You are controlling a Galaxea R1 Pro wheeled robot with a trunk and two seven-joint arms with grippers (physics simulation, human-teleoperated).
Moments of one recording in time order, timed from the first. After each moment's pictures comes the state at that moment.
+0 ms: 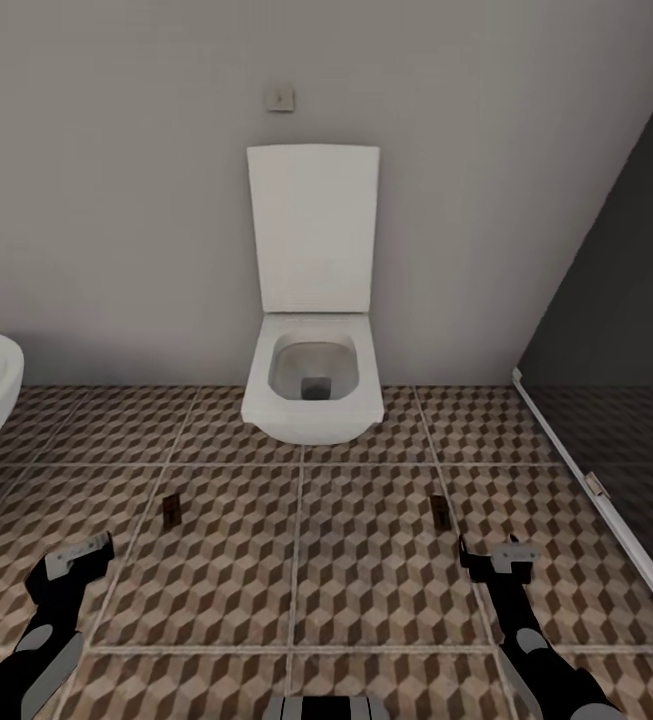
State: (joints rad) left arm -0.45 0.38 -0.26 -0.60 0.59 -0.42 0.28; right arm -0.50 -0.13 0.05 -0.44 0.07 -0.53 -0.20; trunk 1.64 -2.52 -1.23
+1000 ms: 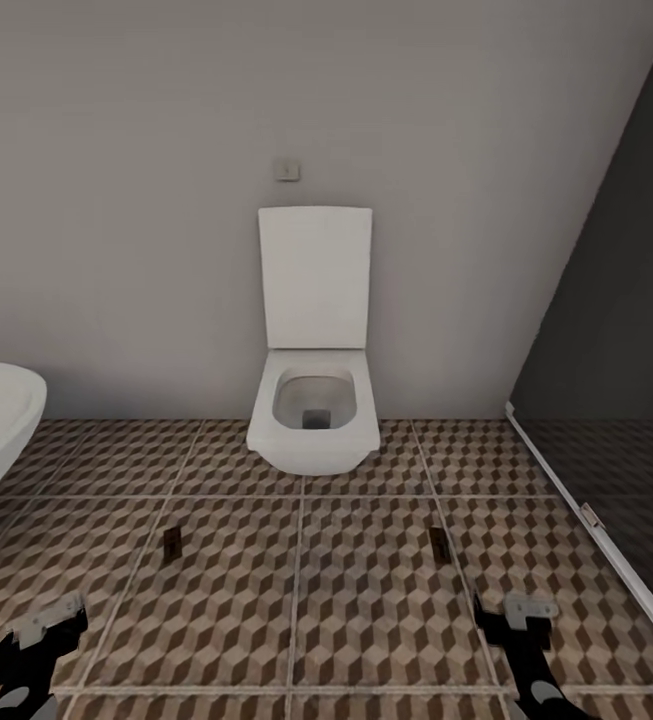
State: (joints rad) left arm -0.45 0.35 -0.26 -0.29 0.60 -0.43 0.24; right arm -0.50 -0.12 -0.01 -0.18 0.06 -0.52 -0.19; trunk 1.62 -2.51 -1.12
